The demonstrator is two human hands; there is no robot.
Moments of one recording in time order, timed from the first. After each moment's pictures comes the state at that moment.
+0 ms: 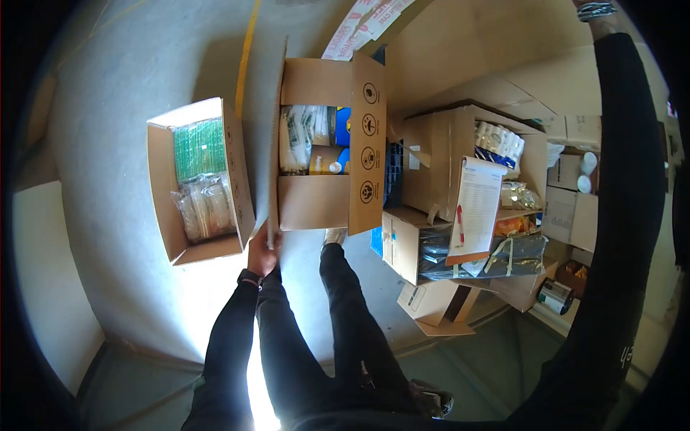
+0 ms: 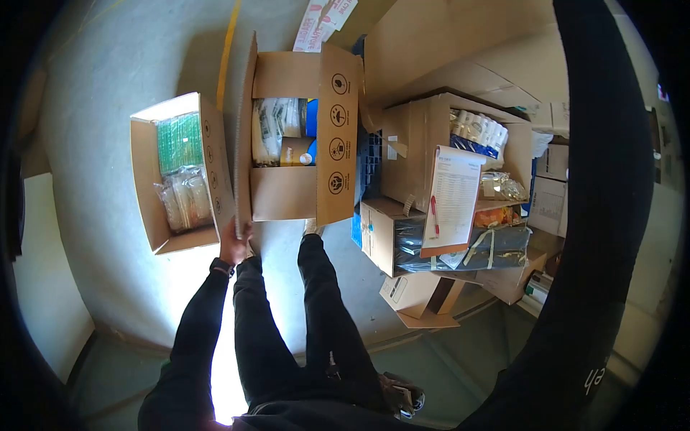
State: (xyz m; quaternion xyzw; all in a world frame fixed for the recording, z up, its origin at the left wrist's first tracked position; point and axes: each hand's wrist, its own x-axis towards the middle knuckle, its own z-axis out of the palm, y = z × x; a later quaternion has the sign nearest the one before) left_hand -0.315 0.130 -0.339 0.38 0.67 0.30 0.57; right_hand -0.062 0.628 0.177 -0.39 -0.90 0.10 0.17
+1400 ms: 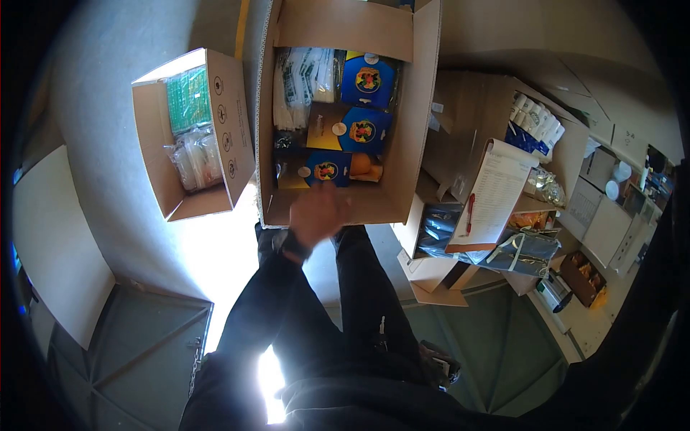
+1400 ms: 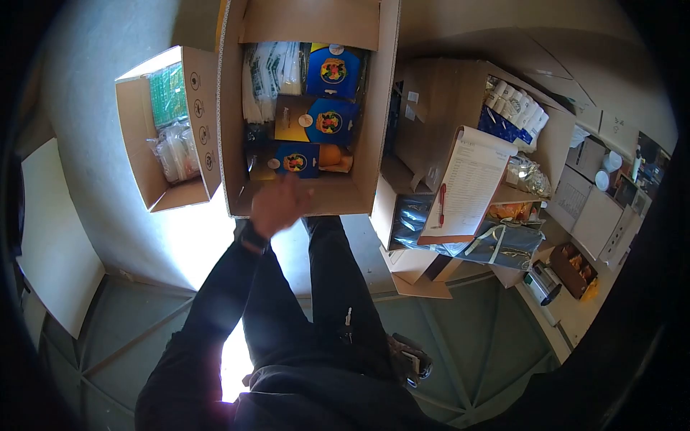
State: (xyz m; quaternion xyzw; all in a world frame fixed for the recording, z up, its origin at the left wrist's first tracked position) left_hand -0.168 0.254 -0.208 0.53 0.68 -0.07 0.50; right_hand -0.012 0.662 0.108 -0.35 -0.92 0.07 0.17
